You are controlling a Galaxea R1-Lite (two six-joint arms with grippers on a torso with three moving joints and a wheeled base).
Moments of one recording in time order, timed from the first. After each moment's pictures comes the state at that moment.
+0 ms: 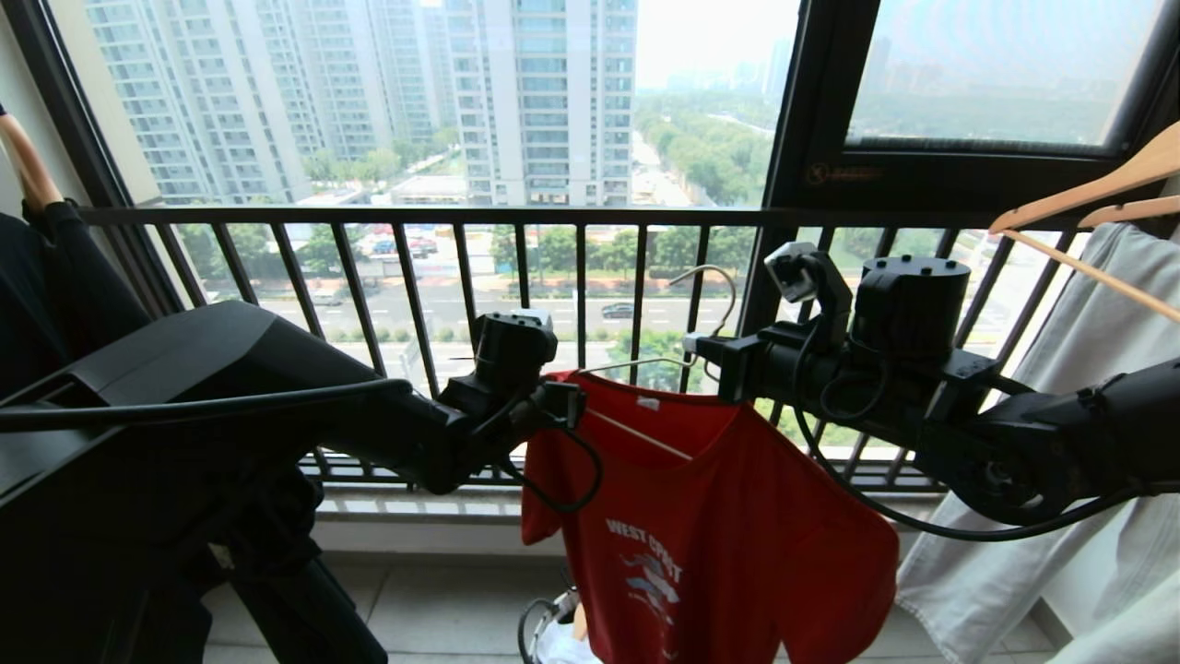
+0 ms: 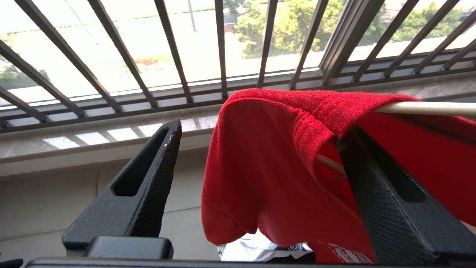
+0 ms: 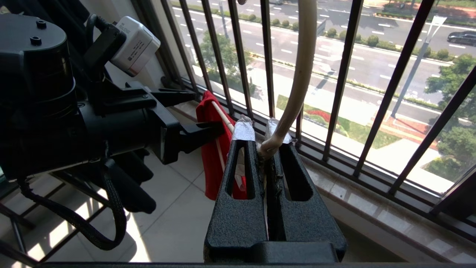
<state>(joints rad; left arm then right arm) -0.54 2.19 -1.32 -0.50 0.27 -0.15 0.43 1.87 -0.99 -0.78 0.24 0.10</state>
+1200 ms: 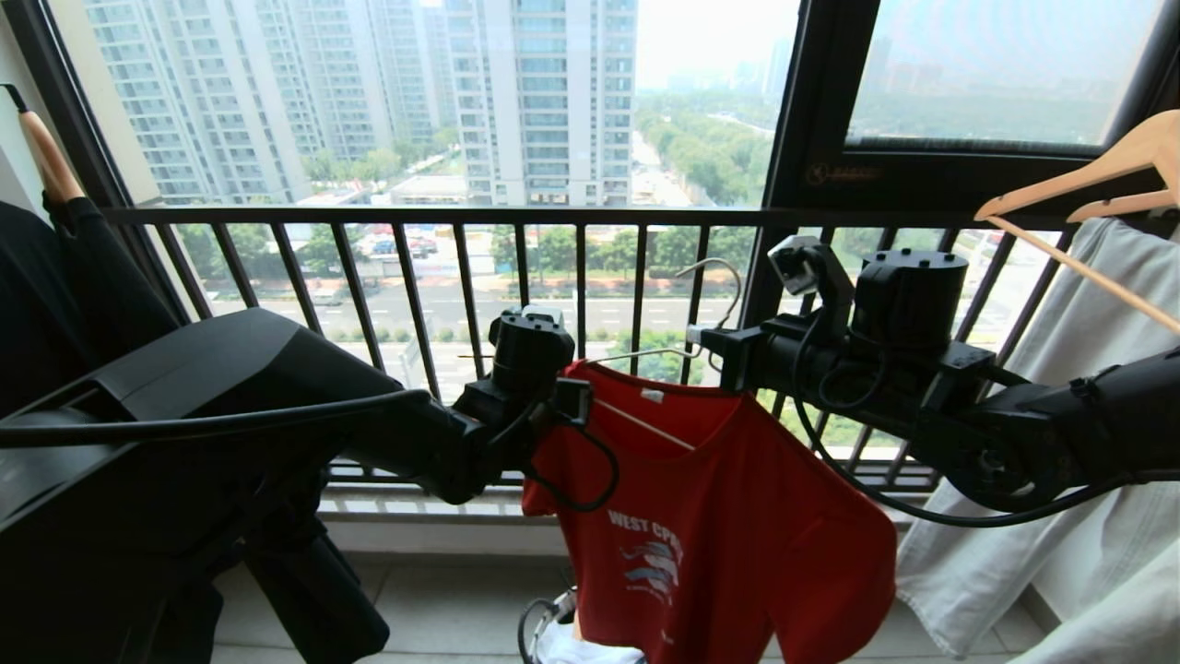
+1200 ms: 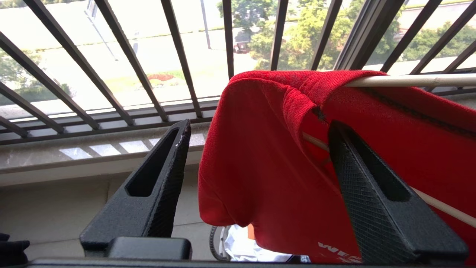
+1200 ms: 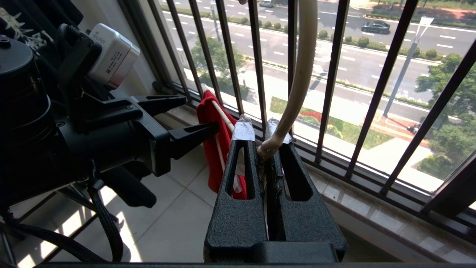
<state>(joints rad) -0.58 2.20 -1.33 -0.56 0.37 -0.13 0.41 1.89 -1.02 -0.77 0.22 0.11</state>
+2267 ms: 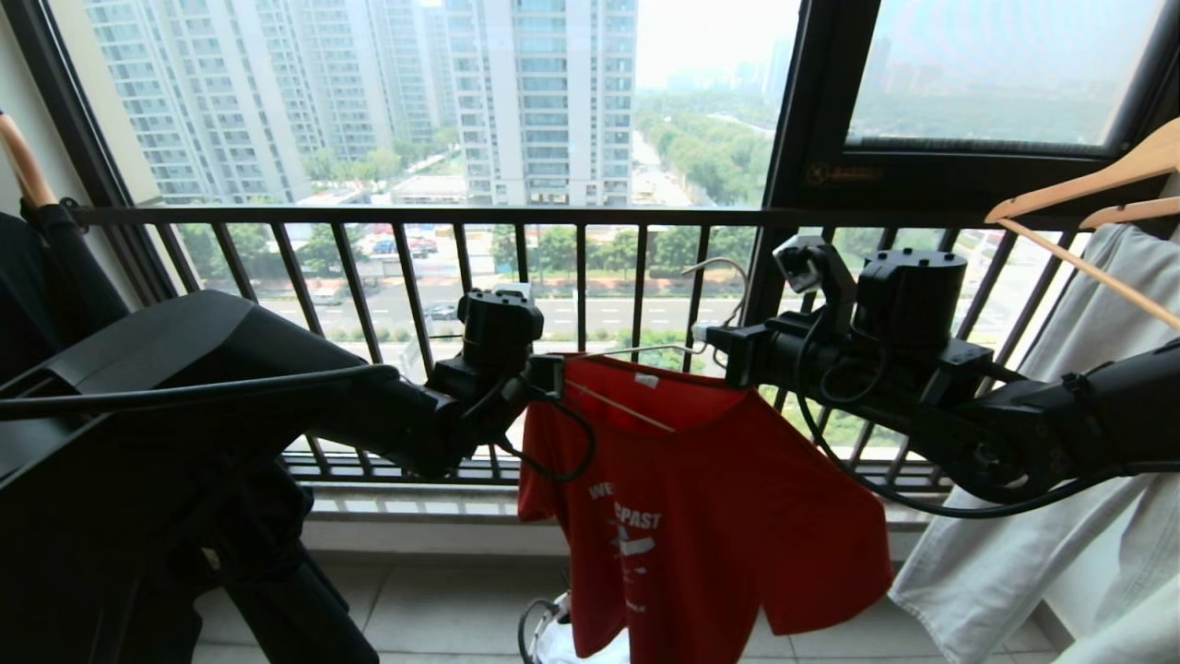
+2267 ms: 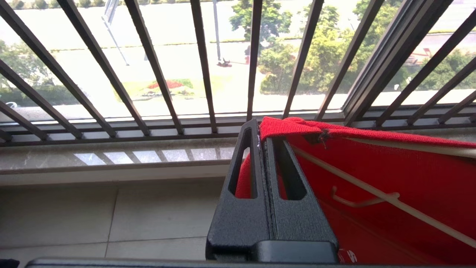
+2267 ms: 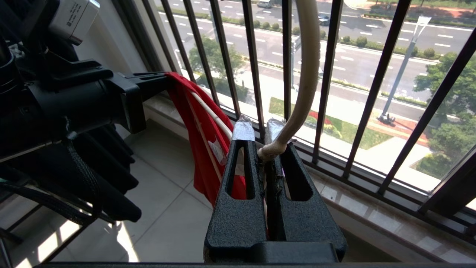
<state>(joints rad) -0.50 2.18 -1.36 -0.56 0.36 -0.13 0.38 1.90 -1.04 -0.77 0.22 0.10</state>
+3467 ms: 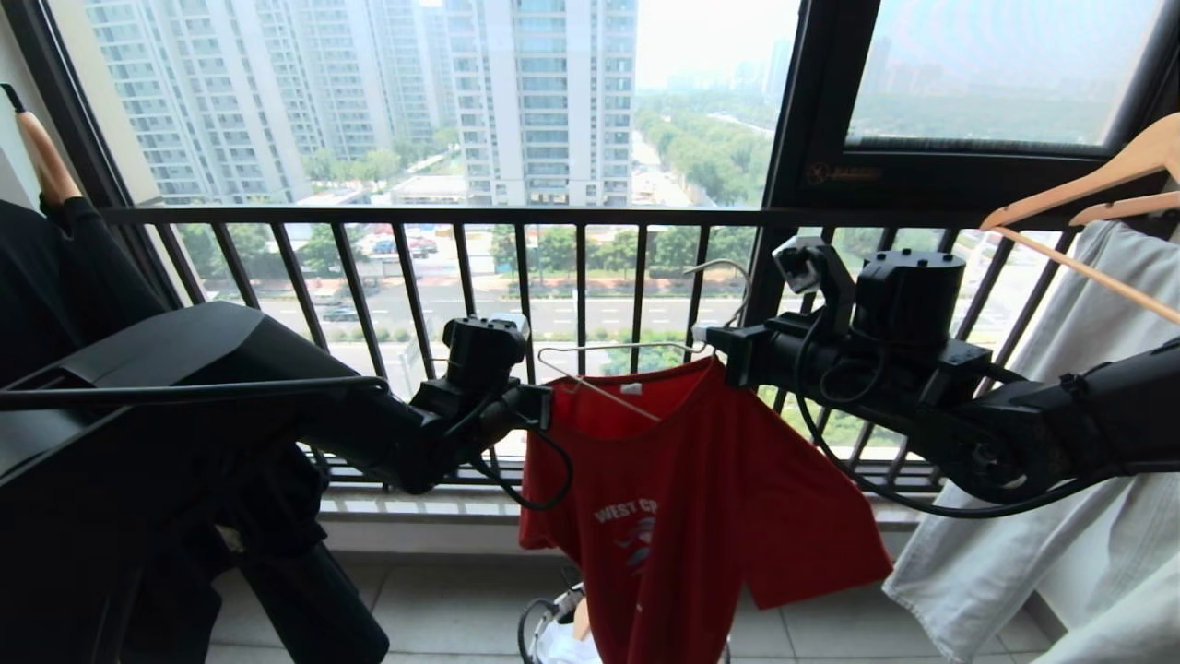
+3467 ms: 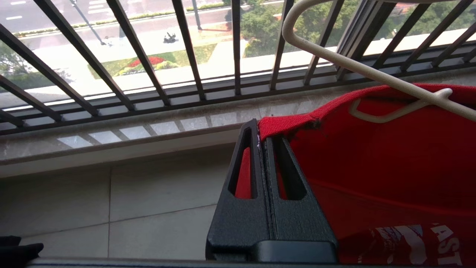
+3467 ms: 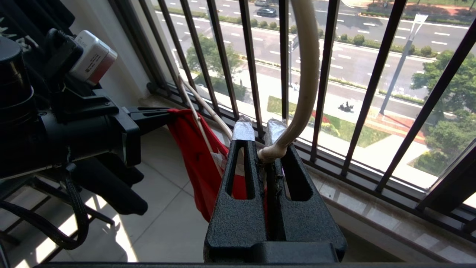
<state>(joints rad) -0.47 2.19 -1.26 -0.55 0.22 -0.10 0.38 1.91 -1.04 -0.77 0.22 0.11</state>
